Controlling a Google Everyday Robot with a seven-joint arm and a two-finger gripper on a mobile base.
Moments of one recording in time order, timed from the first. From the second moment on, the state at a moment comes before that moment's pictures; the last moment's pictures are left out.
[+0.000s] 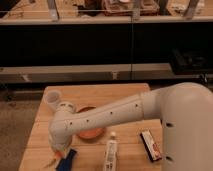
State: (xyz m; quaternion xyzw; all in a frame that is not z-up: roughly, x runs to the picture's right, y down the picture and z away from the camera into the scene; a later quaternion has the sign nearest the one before) arm -0.230 0.284 0.670 -0.25 -0.34 -0.46 0.78
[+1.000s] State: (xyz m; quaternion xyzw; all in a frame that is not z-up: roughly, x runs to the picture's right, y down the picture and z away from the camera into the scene) arm -0.210 0.310 0.656 -0.29 -0.36 -0.47 0.75
